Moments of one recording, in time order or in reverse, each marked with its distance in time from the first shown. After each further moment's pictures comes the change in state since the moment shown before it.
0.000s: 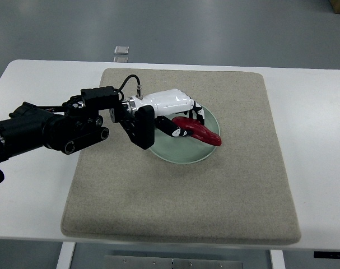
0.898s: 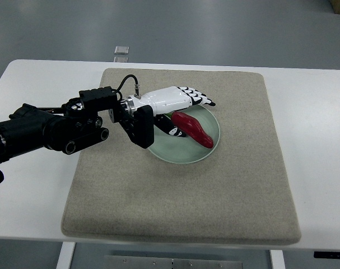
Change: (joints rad) left arm 0.002 -0.001 -0.001 0.014 -0.028 0.057 0.000; right arm 0.000 0.000 0.000 0.000 0.000 0.000 0.000
